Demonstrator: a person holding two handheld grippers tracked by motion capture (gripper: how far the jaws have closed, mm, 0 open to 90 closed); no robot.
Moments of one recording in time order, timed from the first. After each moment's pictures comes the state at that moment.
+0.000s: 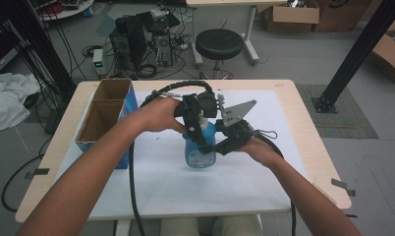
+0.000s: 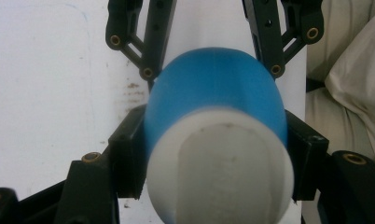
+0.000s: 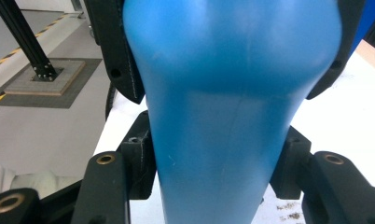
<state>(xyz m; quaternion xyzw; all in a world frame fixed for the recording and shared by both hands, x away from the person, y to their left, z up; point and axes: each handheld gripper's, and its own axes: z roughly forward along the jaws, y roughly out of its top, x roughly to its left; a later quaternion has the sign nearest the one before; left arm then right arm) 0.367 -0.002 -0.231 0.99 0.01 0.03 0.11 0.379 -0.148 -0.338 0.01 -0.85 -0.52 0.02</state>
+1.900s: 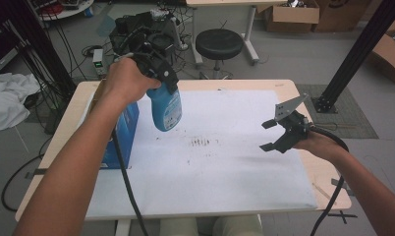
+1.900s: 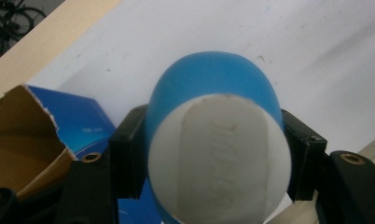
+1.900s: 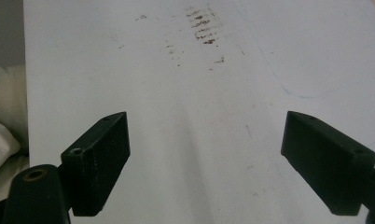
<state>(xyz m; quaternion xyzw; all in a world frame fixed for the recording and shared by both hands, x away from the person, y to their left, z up) 0.406 0.083 -0.138 0.87 0.45 0.10 0.14 0.387 -0.291 -0.322 -0.13 -0.93 -0.33 -0.05</state>
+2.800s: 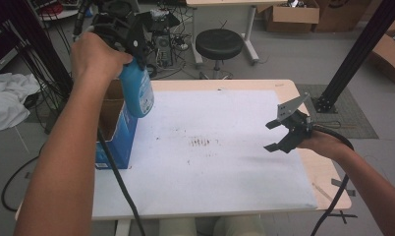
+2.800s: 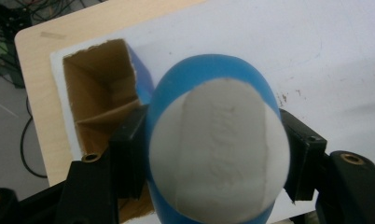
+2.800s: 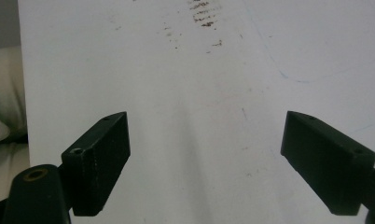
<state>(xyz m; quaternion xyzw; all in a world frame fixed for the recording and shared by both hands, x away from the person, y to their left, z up) 0.397 0.137 -0.081 0.77 0.60 0.14 0.14 0.387 -0.298 -0.318 -0.12 -0.94 -0.30 -0.05</state>
